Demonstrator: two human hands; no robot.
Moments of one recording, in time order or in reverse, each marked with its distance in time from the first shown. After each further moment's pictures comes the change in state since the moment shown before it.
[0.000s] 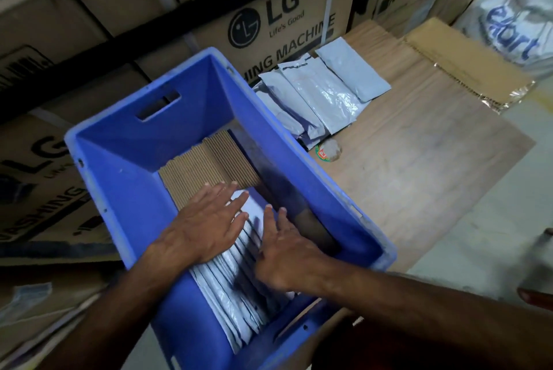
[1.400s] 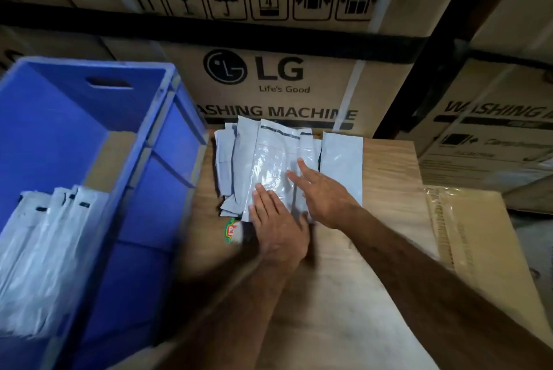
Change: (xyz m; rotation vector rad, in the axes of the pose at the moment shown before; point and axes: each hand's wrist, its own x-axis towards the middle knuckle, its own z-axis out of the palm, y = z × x) left_hand 0.423 0.252 -0.037 -0.570 0.408 -1.210; right_hand 0.260 0.255 -0.360 -0.818 0.098 -0.737
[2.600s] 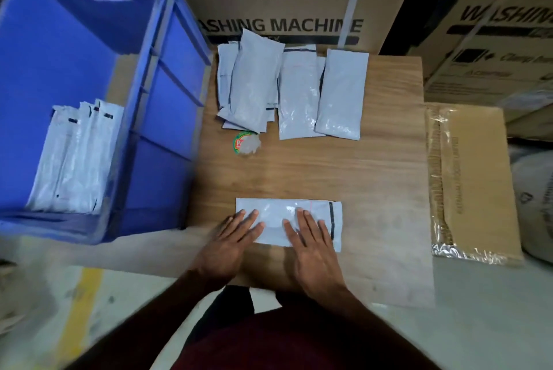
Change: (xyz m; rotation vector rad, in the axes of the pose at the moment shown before) left_hand -0.196 -0.189 -0.009 0.194 -0.346 0.653; right_hand -0.238 -0.123 0.173 0.127 0.070 0.078
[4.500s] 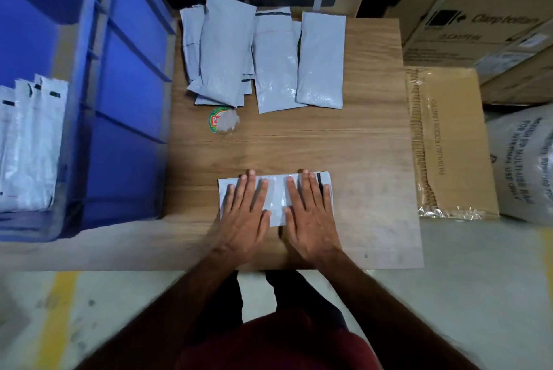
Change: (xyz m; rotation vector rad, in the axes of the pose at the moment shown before) left_hand 0.050 0.045 0.036 -0.043 0.226 -0.164; right_hand 0.012 0.017 0.024 0.036 0.206 0.153
